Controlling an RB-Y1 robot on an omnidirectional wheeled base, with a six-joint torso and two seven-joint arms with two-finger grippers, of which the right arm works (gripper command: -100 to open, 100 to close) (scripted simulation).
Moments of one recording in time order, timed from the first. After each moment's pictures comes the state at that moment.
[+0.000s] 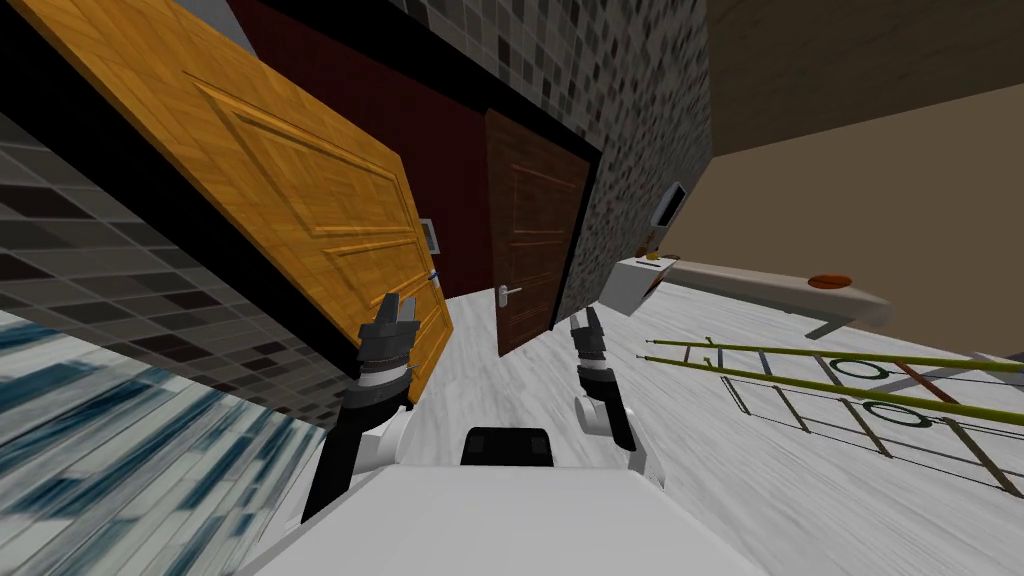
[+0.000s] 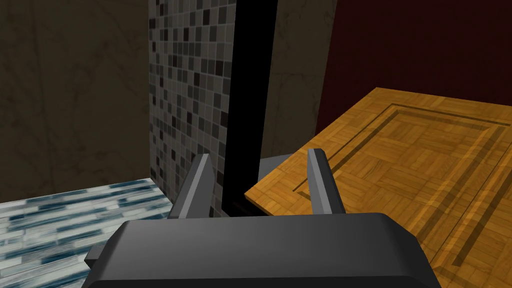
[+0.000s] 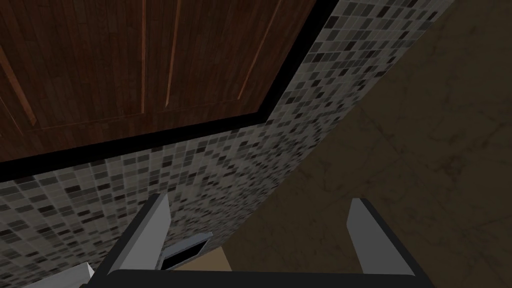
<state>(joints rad) 0.34 -0.03 0.03 -1.99 0.06 -0.51 -0.12</state>
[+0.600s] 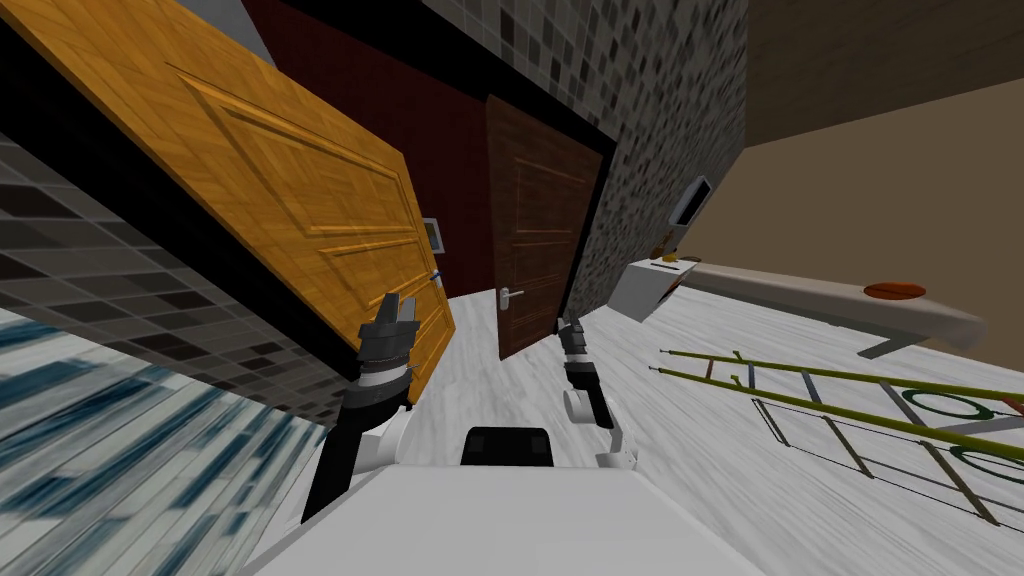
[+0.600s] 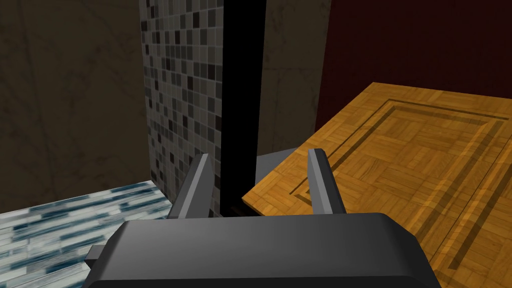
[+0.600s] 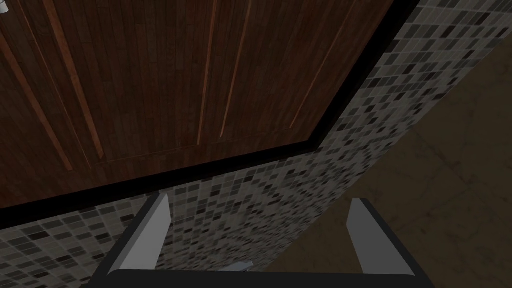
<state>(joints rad) 0.25 -0.03 0.07 -1.83 0.06 -0.47 -0.10</state>
